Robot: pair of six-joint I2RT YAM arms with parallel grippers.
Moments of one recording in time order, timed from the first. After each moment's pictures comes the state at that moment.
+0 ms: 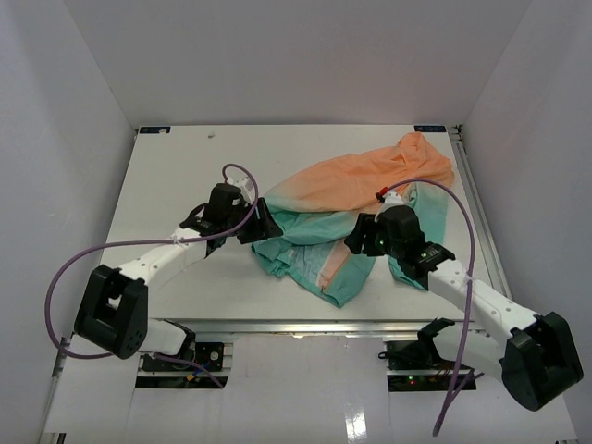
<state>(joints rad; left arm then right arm) -0.45 1.39 0.81 -0.16 0.32 -0.63 0.51 1.07 0.61 -0.14 -0.06 0.44</state>
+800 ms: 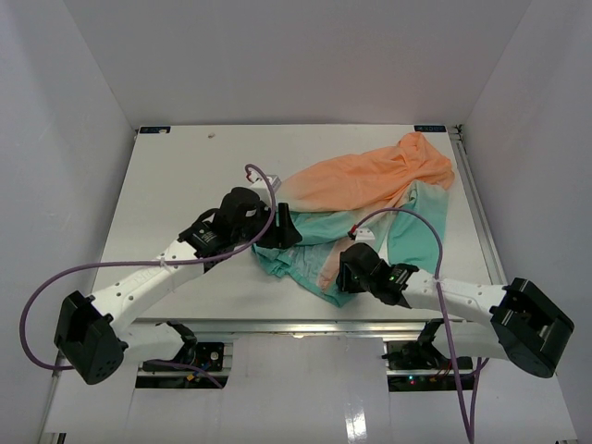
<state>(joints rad) -0.71 1.20 0.95 -0.31 0.14 -0.52 0.92 1.19 0.48 -0.17 0.24 0.69</state>
